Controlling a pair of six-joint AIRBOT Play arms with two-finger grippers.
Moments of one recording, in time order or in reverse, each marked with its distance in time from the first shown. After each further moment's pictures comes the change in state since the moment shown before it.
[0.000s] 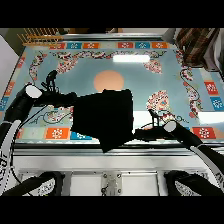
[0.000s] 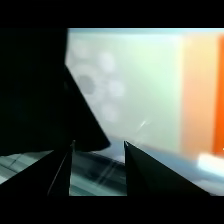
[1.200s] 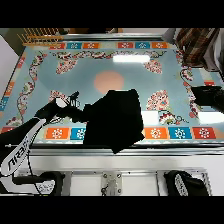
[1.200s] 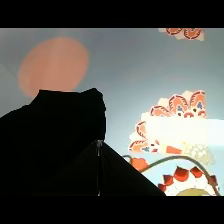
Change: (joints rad) left arm -0.150 -0.240 -0.117 -0.099 0.074 -0.007; right arm -0.555 0.552 0.562 -0.211 0.340 -0.117
